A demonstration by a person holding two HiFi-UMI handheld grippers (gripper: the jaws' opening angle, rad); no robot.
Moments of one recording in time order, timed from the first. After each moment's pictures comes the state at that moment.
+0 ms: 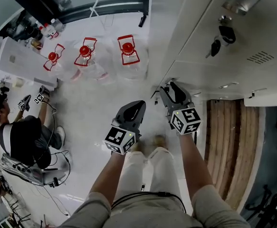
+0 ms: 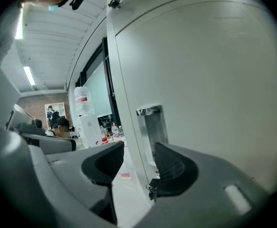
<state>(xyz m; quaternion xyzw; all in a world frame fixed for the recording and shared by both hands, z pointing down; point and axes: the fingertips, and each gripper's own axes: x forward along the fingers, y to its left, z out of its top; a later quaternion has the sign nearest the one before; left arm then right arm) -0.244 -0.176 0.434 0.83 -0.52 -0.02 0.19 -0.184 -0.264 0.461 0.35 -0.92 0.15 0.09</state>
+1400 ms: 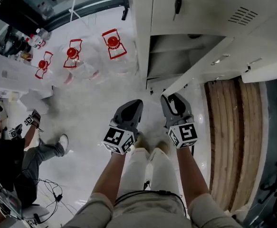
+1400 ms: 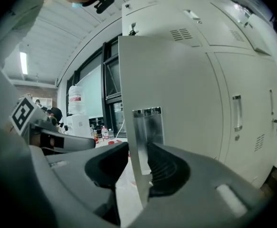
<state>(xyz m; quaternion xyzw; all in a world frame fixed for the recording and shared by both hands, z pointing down) -0.208 -0.137 0.453 0.85 -0.49 -0.01 0.21 -0.122 -0.171 0.460 0.44 -0.89 0.10 0.06</state>
